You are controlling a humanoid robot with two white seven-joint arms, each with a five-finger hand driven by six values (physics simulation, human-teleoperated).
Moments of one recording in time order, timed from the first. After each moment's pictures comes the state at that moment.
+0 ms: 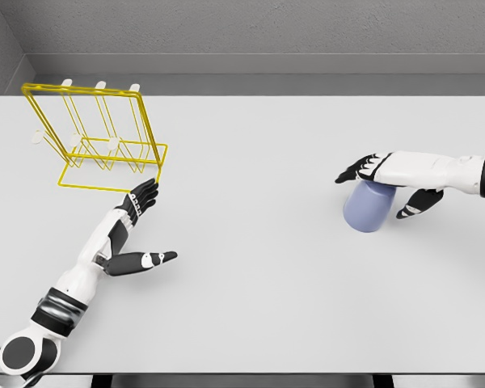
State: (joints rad) left arm 0.05 0.69 -0.62 -1.76 0.45 -0.37 0.22; right arm -0.64 -0.92 0.71 -1.41 0.15 -0.61 0.61
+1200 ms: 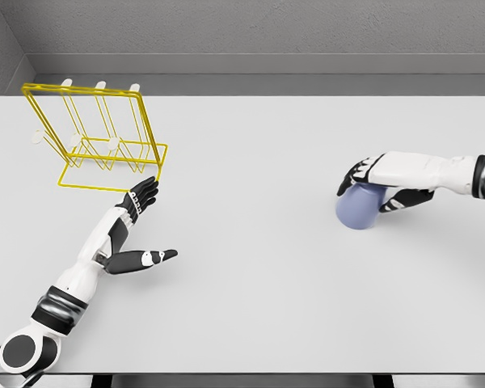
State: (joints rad) left arm 0.05 0.69 -0.62 -1.76 0.45 -0.37 0.22; right arm -0.64 -0.89 0.71 -1.41 0.15 -0.61 0.61
